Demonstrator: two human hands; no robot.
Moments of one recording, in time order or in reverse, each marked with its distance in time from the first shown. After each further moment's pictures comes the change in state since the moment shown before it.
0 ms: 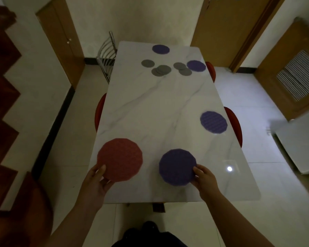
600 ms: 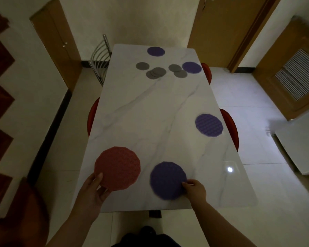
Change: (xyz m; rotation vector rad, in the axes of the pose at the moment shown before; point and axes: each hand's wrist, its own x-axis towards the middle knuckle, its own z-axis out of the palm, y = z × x) left_hand 0.004 -0.016 0.024 0.028 0.007 -0.032; right_hand 0.039 0.033 -0.011 -0.693 0.167 -0.029
